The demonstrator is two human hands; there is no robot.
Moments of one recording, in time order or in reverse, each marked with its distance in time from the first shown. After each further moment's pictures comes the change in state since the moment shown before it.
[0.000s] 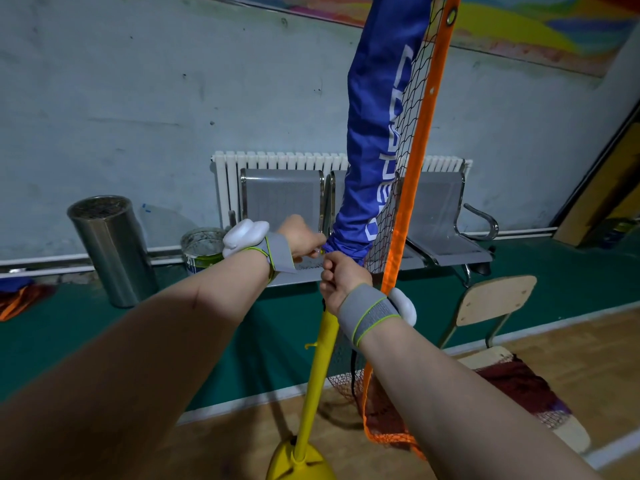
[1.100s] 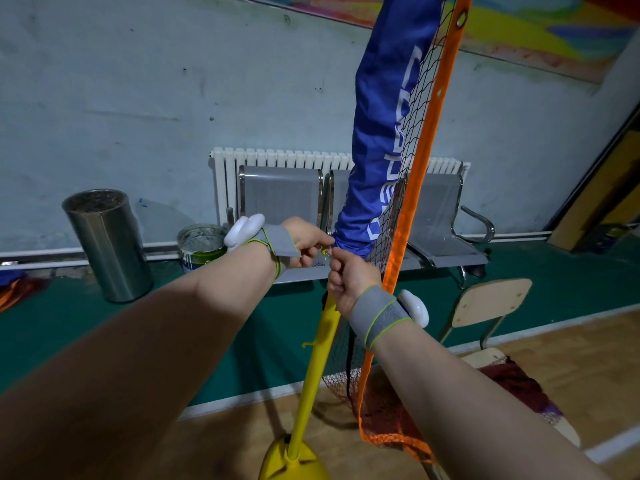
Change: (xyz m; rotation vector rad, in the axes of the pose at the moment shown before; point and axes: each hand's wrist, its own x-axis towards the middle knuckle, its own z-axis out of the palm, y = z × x) left_hand -0.005 0.006 0.003 -0.342 -0.159 -0.227; right_hand 0.002 -0.007 -0.013 -0.058 -0.110 -0.065
